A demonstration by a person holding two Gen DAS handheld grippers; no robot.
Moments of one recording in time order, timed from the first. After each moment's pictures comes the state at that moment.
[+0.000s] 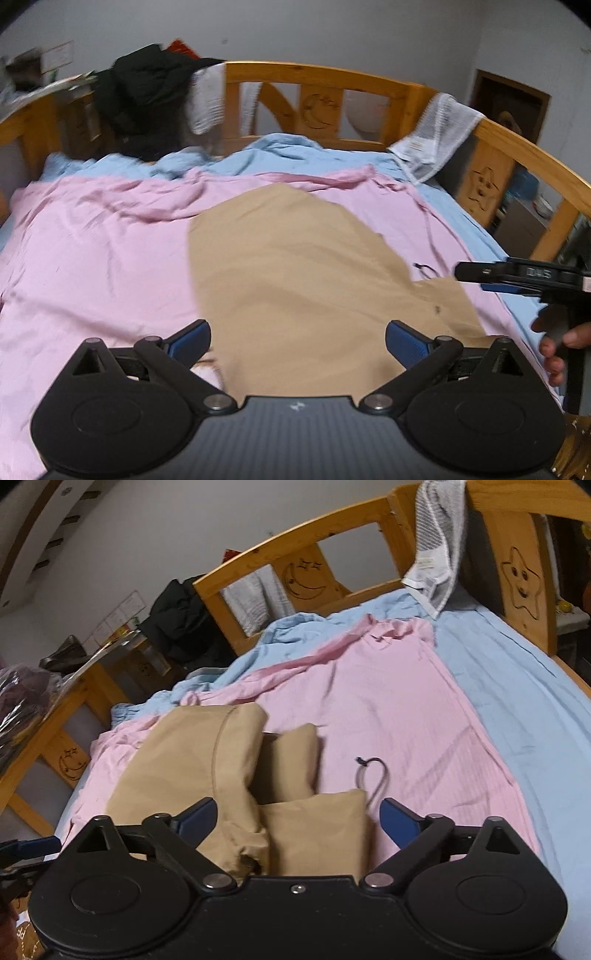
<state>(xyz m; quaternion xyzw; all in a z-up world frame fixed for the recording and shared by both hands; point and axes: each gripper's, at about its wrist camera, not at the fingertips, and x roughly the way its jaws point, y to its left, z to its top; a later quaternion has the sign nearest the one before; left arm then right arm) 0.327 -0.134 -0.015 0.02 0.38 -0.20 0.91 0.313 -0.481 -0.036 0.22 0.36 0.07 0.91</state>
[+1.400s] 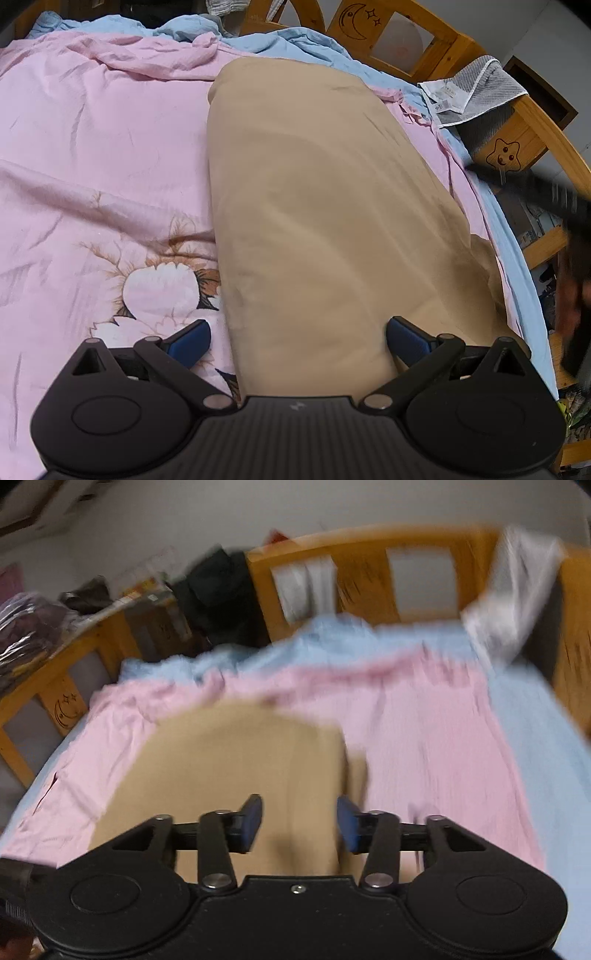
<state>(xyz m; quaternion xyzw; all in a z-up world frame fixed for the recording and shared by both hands) 0.369 -0.115 -0.094 -0.08 0.52 -0.22 0.82 0.357 -0.414 -0.007 0.08 0.34 0.10 0.93</state>
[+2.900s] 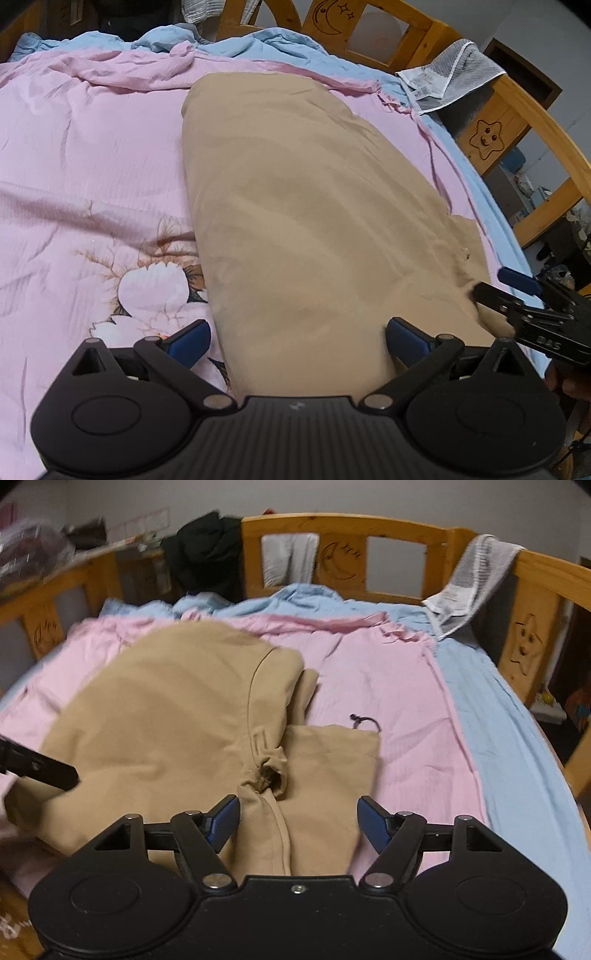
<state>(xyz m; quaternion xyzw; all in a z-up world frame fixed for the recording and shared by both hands) 0.350 -0.118 -0.077 -0.04 0.52 -0.25 0.82 0.244 -0.425 -0.047 0.02 0.38 0.04 0.93</state>
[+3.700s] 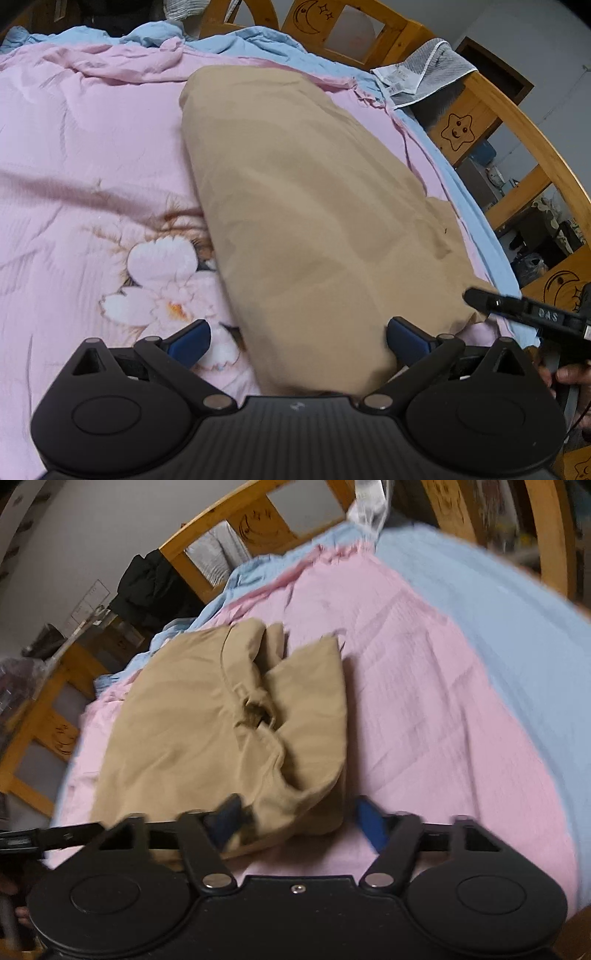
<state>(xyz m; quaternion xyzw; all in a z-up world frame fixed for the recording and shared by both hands) 0.333 -0.090 -0.082 -0.06 0.51 -0.29 0.81 0.206 -0.459 -0.060 0.26 0.42 0.01 0.87</state>
